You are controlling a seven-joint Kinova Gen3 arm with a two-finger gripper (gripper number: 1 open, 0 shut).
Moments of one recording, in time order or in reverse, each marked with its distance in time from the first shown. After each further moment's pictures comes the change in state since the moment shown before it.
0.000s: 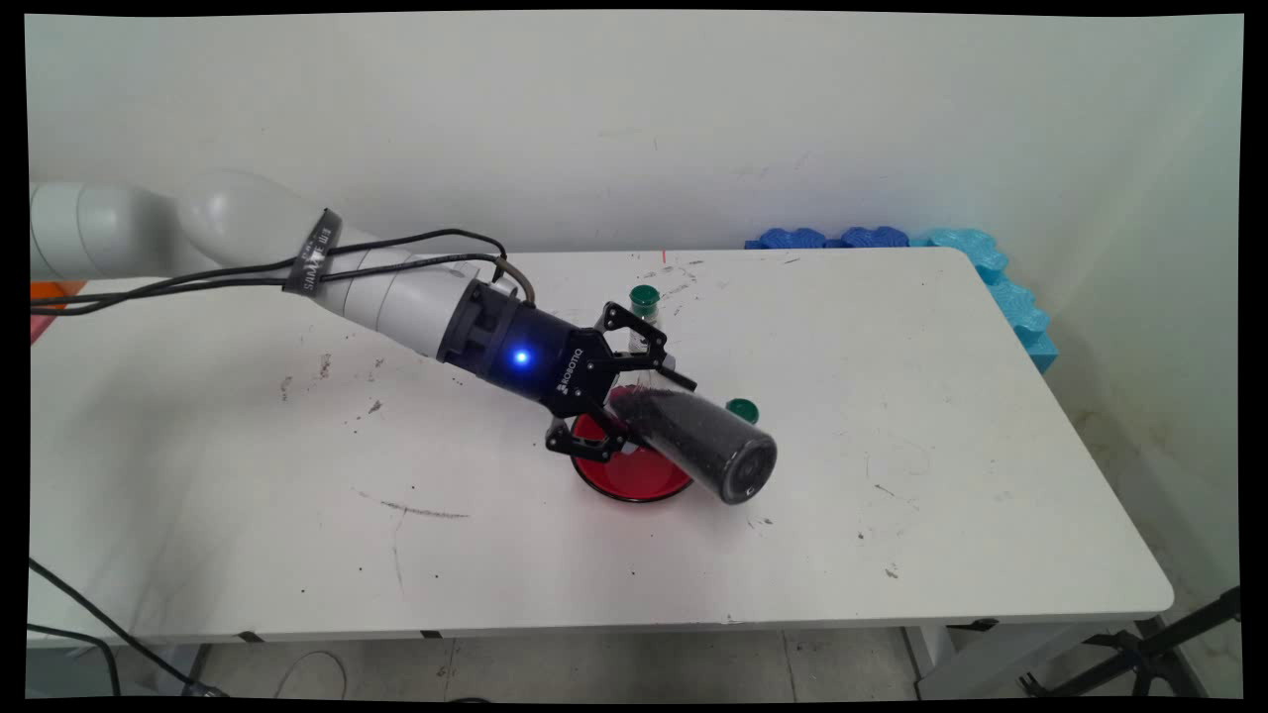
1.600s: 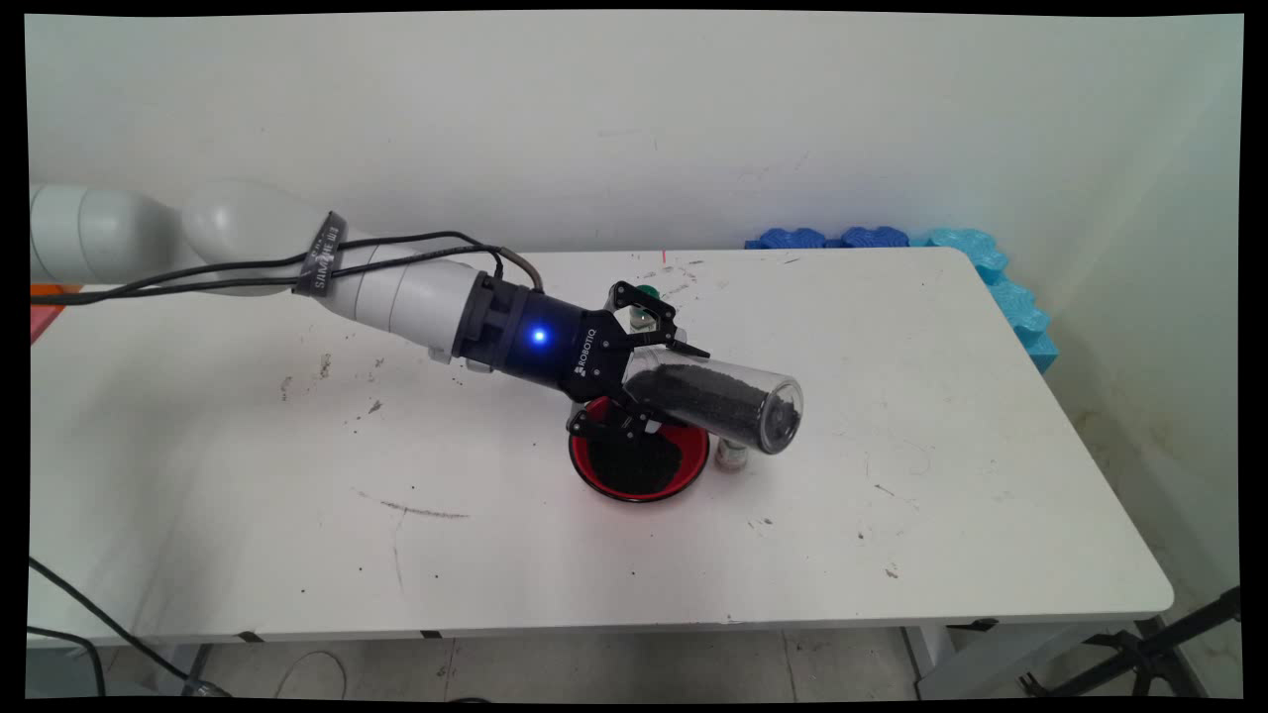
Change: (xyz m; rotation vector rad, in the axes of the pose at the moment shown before) arm -0.003 0.003 0.006 -0.090 0.010 -0.189
